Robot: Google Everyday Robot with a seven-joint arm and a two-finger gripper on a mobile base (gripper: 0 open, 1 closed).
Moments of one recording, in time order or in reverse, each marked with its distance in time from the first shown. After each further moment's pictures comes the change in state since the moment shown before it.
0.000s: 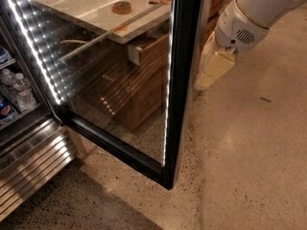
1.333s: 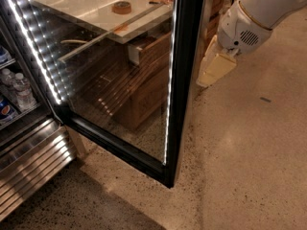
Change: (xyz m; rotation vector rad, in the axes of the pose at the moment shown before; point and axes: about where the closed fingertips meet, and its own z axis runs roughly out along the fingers) arm 0.004 0.004 -0.003 0.000 0.000 0.000
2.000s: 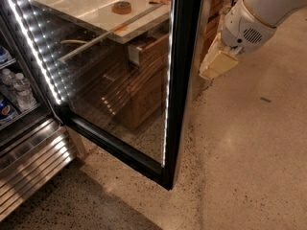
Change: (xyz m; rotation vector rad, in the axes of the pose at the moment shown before) arm 0.007 -0.004 -0.005 0.005 0.012 0.021
